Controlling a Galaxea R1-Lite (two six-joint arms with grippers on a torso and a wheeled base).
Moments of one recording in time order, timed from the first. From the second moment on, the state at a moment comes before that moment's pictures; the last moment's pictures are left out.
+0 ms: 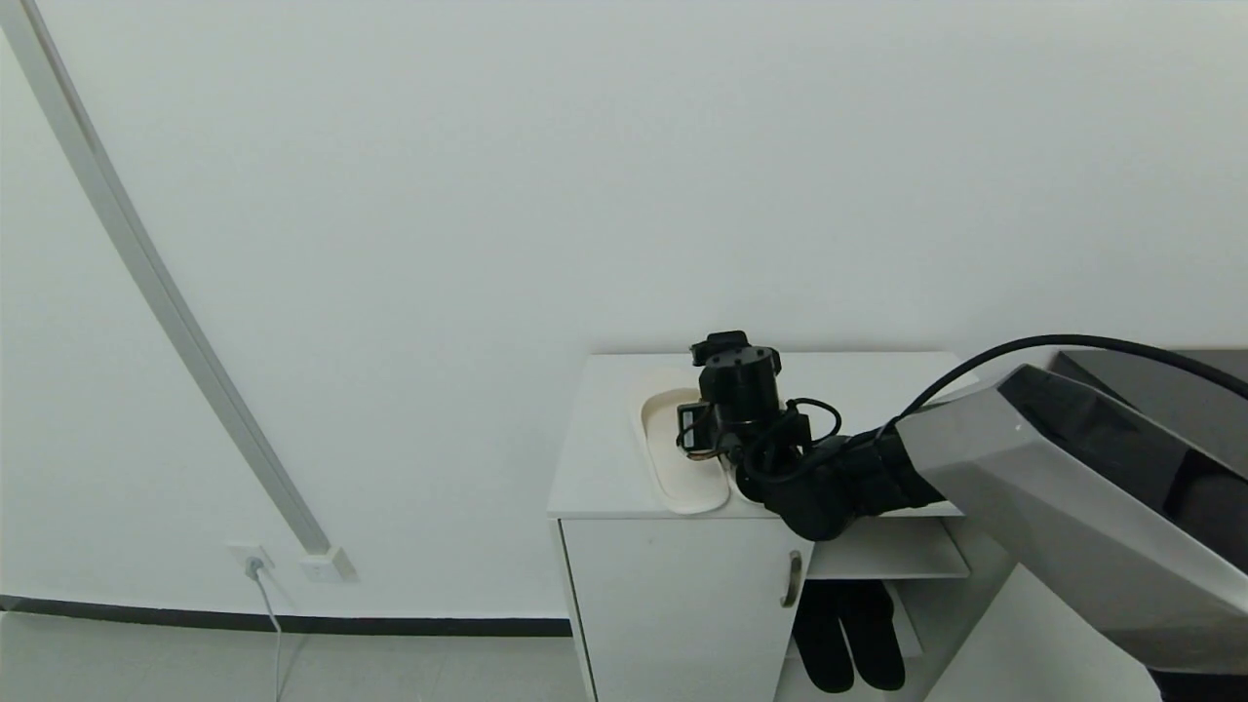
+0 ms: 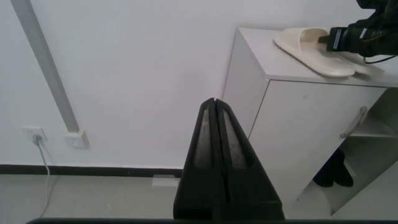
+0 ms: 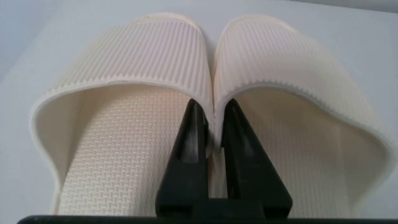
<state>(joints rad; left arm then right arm) 0.00 0.00 0.00 0.00 0.01 -0.09 0.68 2.37 -1.57 -0.55 -0.49 0.15</state>
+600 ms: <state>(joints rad) 0.00 0.00 0.00 0.00 0.01 -0.09 0.69 1.97 -0.92 -0.73 -0.13 0.10</state>
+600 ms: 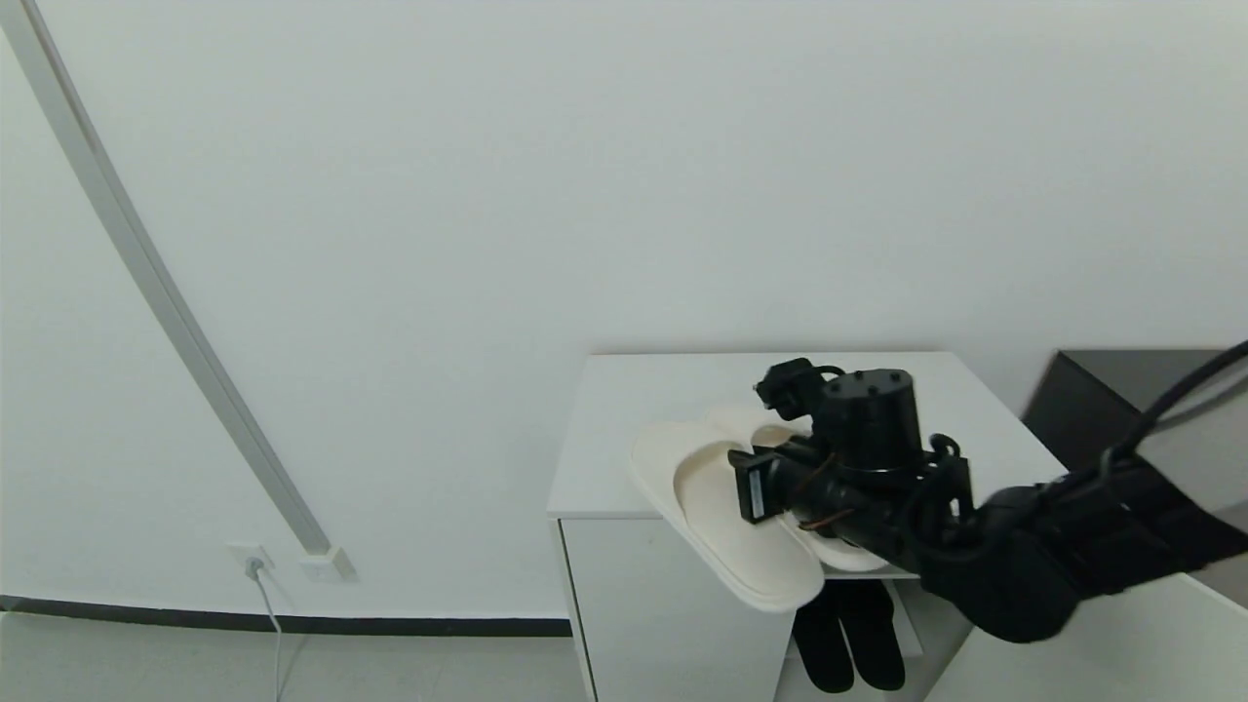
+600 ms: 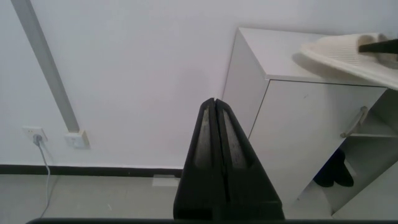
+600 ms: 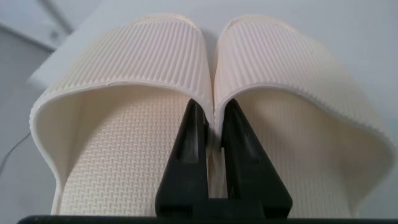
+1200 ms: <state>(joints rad) 0.00 0.00 0.00 0.00 0.01 -0.09 0.66 1.63 -0.64 -0.70 0.17 0.04</state>
